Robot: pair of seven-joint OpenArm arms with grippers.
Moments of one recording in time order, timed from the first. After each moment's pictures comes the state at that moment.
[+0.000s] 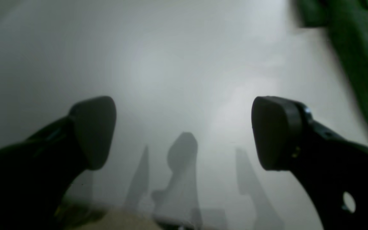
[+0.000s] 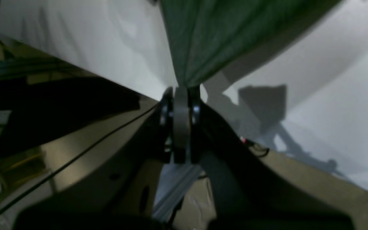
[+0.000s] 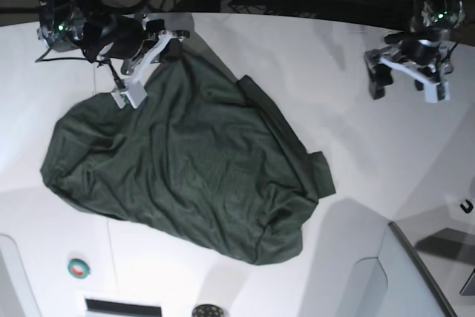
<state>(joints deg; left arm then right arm) 28.3 -18.9 -18.6 94.4 -29.3 -8.9 25.4 -22.9 2.1 2.4 108.9 33.4 10.6 -70.0</state>
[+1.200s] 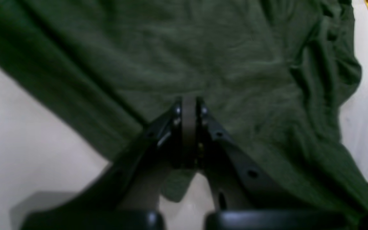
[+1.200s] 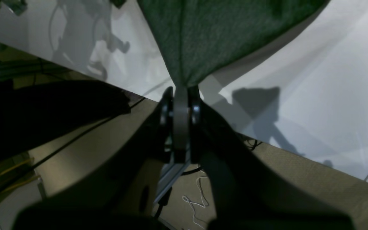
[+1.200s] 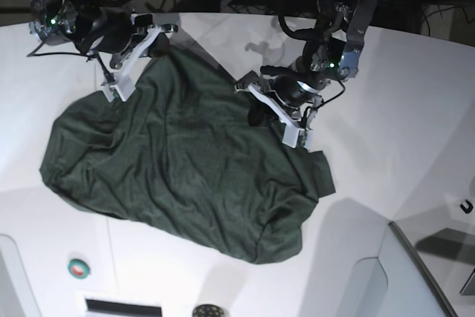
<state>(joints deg) 8.6 -9.9 12.9 83.1 -29.8 -8.4 27.1 -24.6 4.3 2.7 108.9 33.0 10.6 -68.5</state>
